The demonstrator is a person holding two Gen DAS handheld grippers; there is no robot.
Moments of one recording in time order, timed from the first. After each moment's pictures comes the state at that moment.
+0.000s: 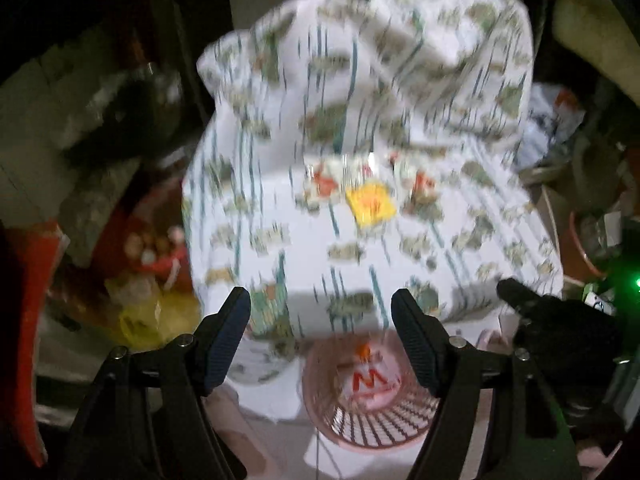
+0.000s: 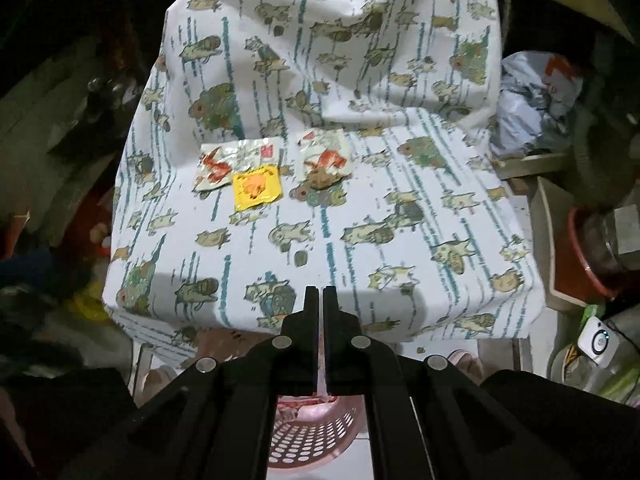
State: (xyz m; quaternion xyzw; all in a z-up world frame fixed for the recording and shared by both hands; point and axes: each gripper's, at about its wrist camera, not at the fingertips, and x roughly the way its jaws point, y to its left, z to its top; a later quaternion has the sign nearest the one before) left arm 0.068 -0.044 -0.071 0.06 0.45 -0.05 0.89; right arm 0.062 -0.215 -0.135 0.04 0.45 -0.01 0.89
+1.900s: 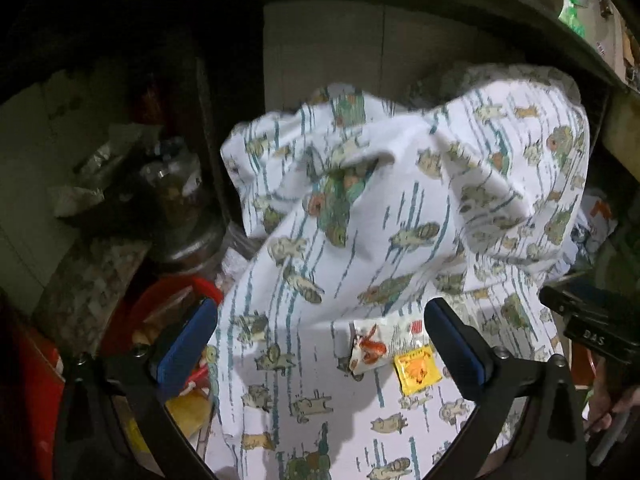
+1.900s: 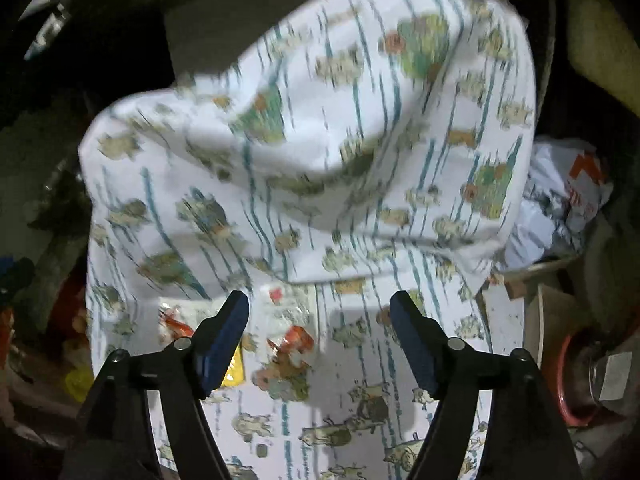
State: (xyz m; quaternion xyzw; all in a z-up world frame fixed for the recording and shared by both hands) left arm 0.227 0.008 -0.027 0.01 0.39 -0.03 0.92; right arm 0.233 -0.263 -0.064 0.03 0.41 -0.01 0.91
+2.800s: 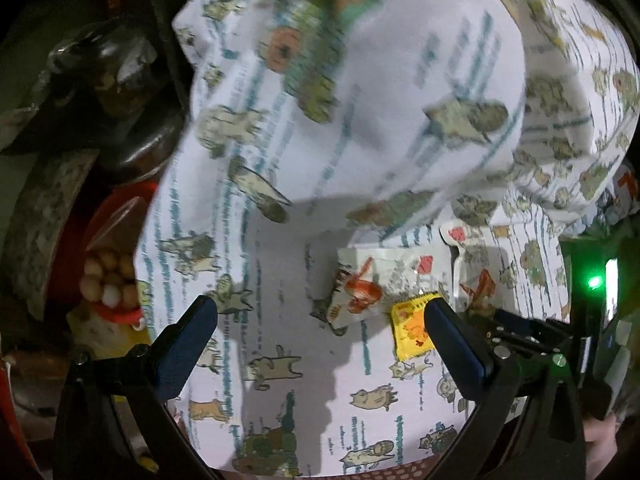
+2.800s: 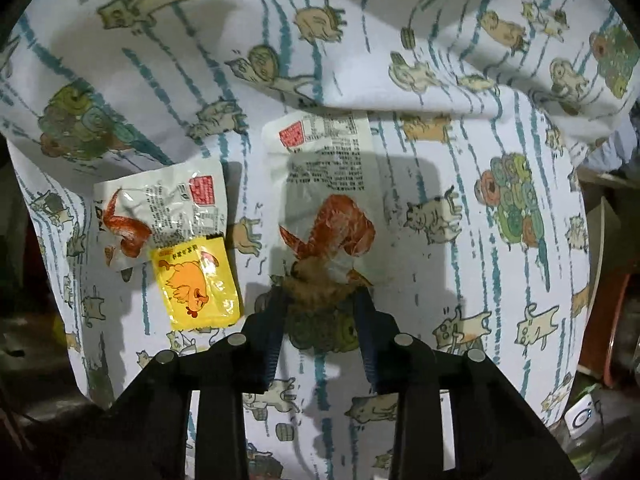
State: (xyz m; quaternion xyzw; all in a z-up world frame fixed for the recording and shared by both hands) left arm 0.286 -0.020 -0.118 -0.02 0.56 -0.04 0.83; right arm 0.287 -0.221 -0.200 0.03 0.63 0.02 0.77
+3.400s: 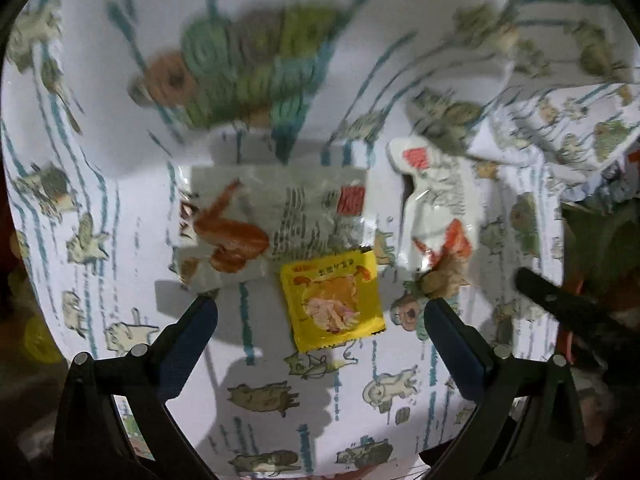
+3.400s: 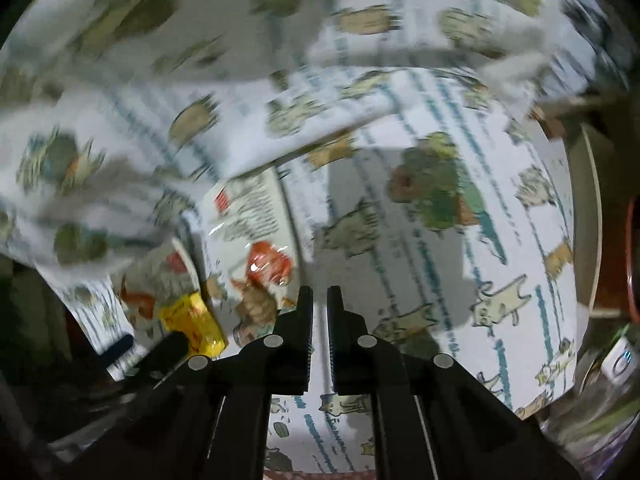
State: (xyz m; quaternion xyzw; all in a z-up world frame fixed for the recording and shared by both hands) left arm 0.302 -0.098 -0.199 -0.05 0.66 -0.06 0.75; right arm 0.285 -0.308 -0.180 0.20 0.61 -0.04 0.76
